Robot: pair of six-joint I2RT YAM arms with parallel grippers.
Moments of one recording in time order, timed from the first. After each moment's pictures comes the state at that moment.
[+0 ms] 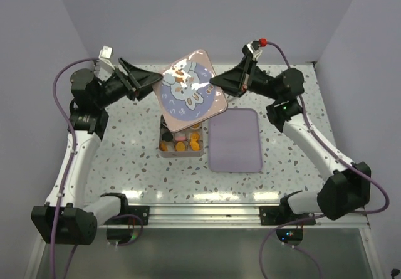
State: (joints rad) left arm -0.02 1.12 1.13 0.03 0.83 -1.19; right arm 0.39 1.40 1.17 0.78 -0.93 1.71
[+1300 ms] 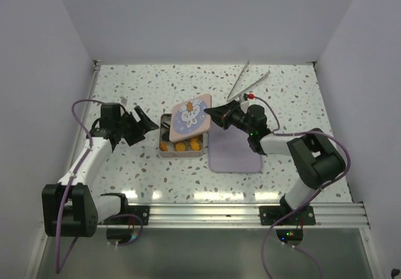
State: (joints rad) left arm -0.01 1.17 0.74 -0.41 0.36 -0.67; right arm 0.47 1.65 0.67 0.88 -0.41 1.60
